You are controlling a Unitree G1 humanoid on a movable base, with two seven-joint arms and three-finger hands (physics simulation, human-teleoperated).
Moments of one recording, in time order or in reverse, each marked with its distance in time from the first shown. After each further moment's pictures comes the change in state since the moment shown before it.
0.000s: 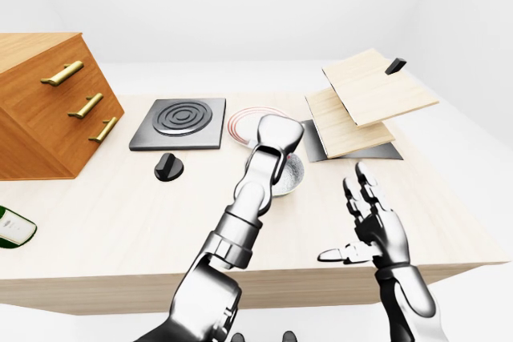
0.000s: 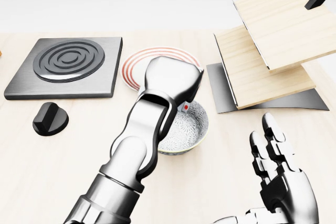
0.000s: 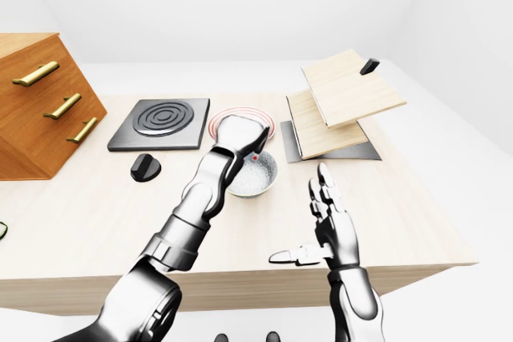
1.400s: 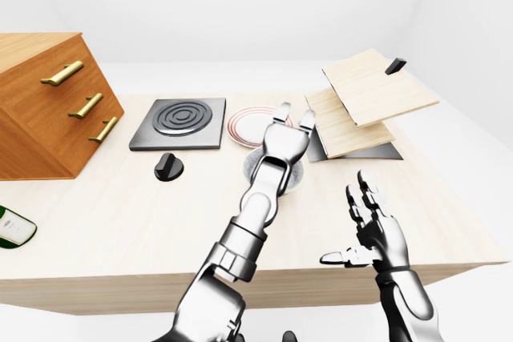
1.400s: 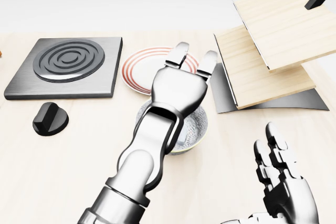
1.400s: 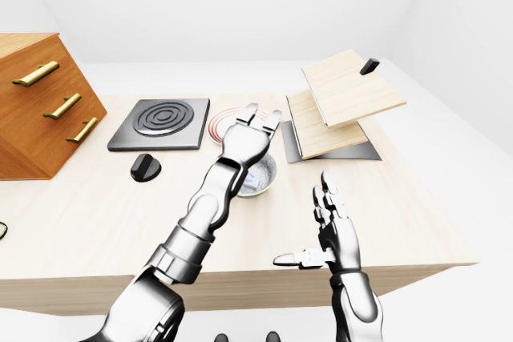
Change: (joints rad) left arm 0.069 -0.040 -0.039 -0.008 0.067 0.000 0.034; right arm 0.004 0.008 -0.036 0.109 -0.009 -0.071 0.016
